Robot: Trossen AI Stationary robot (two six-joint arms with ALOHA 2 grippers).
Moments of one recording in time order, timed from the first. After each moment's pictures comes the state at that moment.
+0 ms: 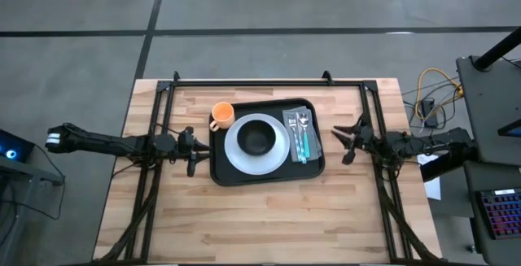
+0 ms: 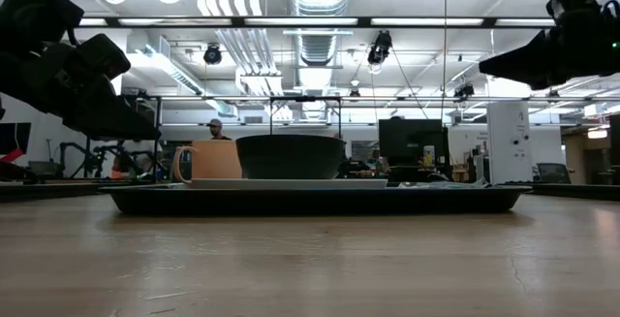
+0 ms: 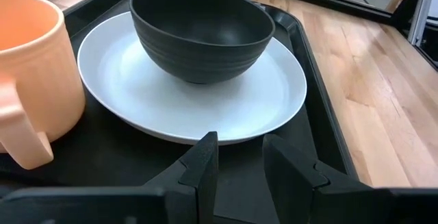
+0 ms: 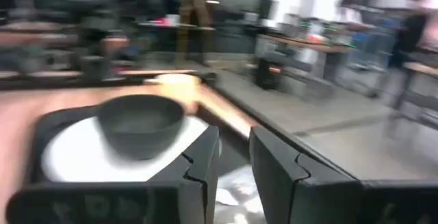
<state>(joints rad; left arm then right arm) -0.04 0.47 0.01 0.04 -0.16 -0.28 0.17 0.07 0.01 0.06 0.64 -0.07</state>
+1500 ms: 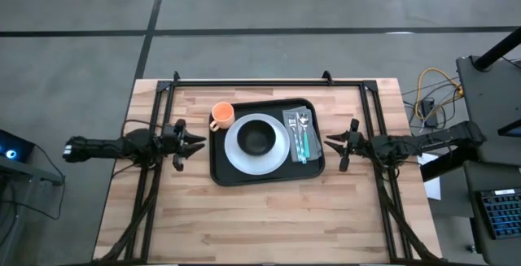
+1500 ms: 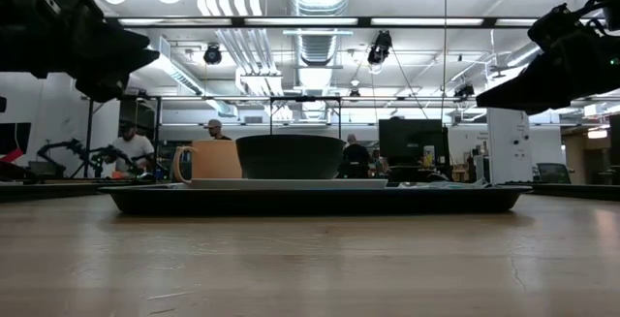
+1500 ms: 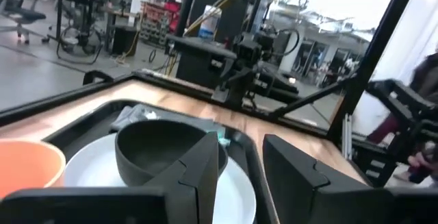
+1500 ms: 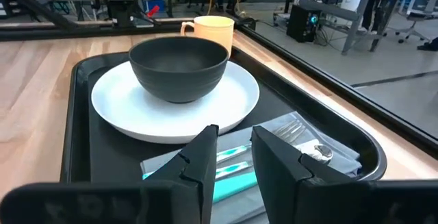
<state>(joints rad) -0.04 0.04 0.01 0.04 -0.16 -0.28 0.18 0.31 0.01 0.07 0.51 0.10</state>
